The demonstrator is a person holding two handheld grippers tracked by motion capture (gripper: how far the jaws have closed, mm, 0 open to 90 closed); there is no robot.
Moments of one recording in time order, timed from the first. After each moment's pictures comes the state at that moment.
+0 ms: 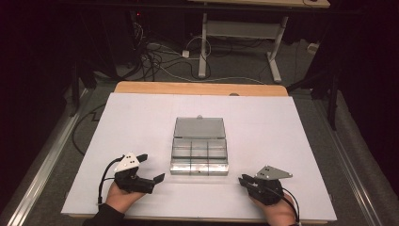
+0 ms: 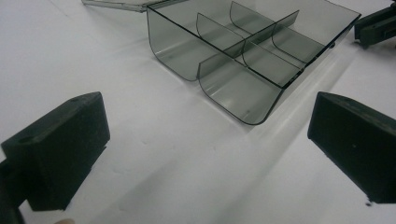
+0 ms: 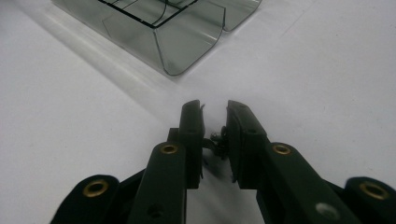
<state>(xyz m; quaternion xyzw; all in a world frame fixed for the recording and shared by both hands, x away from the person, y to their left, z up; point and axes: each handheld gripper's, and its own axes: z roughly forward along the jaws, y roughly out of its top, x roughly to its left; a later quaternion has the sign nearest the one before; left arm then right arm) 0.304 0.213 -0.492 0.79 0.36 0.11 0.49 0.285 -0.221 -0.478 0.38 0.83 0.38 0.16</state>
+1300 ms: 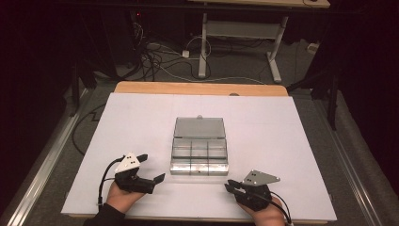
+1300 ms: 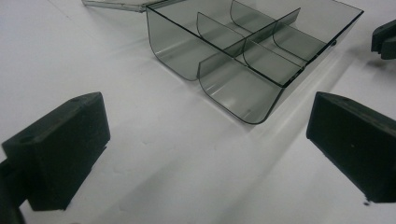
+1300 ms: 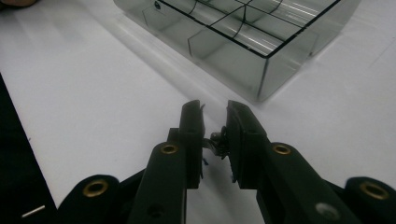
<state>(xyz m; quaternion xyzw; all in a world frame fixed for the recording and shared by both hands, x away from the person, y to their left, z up) 0.303 0.211 -0.492 0.79 0.36 0.12 0.48 0.272 -0.186 -0.476 0.33 0.84 0.41 0.12</state>
